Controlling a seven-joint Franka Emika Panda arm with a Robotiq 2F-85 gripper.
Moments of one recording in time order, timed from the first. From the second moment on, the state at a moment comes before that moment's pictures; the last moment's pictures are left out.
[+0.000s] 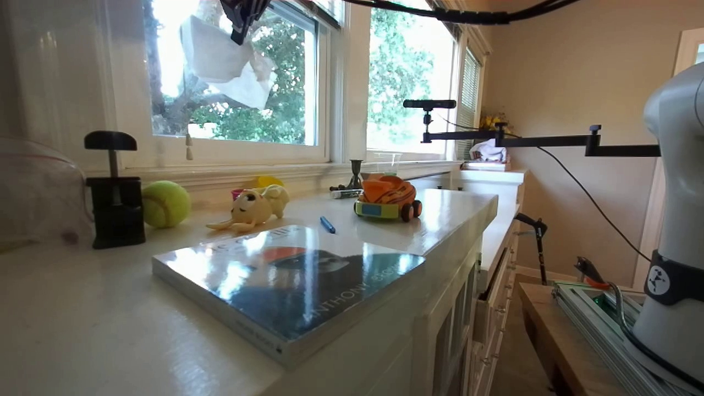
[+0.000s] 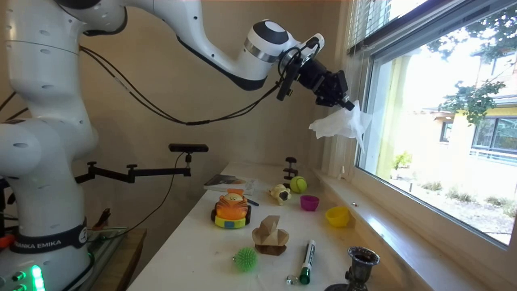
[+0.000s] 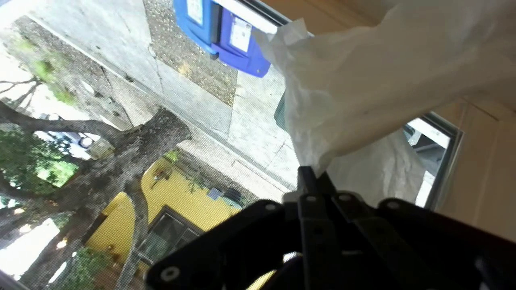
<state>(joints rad) -0.01 -0.03 0.03 -1.88 -0.89 2.50 0.44</state>
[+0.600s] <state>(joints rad) 0.01 -0.03 0.04 -1.91 -0.68 2.47 0.44</state>
